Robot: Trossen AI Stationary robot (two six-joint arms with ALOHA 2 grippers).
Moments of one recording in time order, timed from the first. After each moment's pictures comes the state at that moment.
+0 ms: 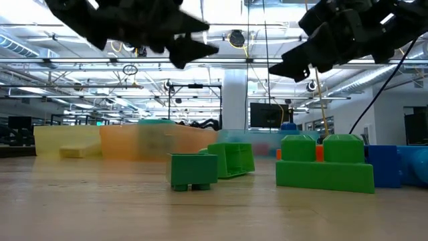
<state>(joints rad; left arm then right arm) -0.02 1.47 0.70 0.55 0.25 0.01 -0.13 1.07 0.41 0.42 -0.26 -0.04</state>
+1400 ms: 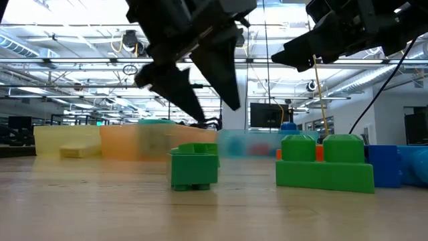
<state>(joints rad) -0.38 1.98 1.43 -0.55 -0.41 -0.96 0.02 1.05 0.41 0.44 -0.11 -0.07</state>
